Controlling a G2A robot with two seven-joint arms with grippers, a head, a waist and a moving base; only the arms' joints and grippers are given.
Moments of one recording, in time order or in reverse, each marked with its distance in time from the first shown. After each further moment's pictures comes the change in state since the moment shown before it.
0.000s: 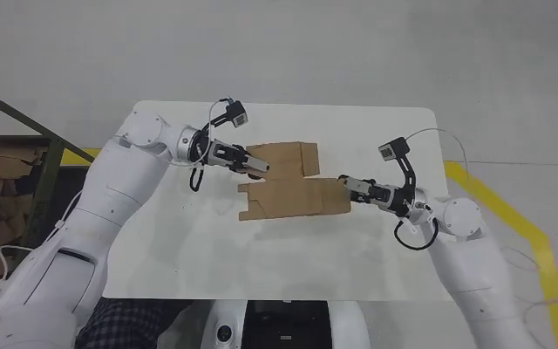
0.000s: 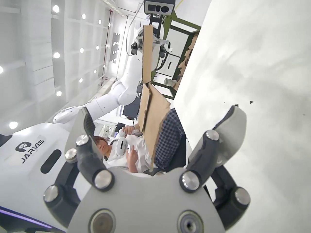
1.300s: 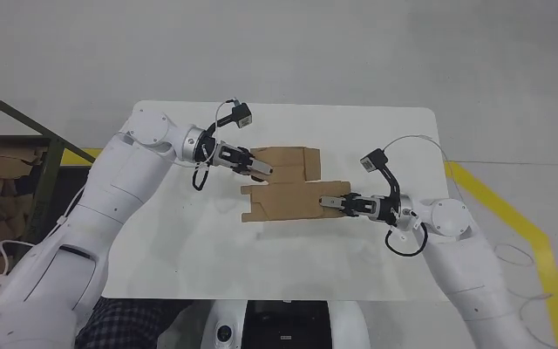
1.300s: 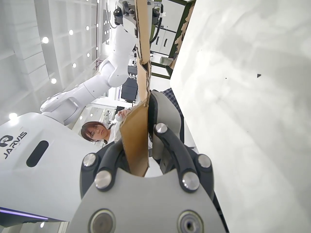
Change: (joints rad) left arm -0.026 -0.003 0.037 0.001 0.039 -0.016 0.016; right arm 0.018 0.018 -0.073 0.014 -0.040 0.010 0.045
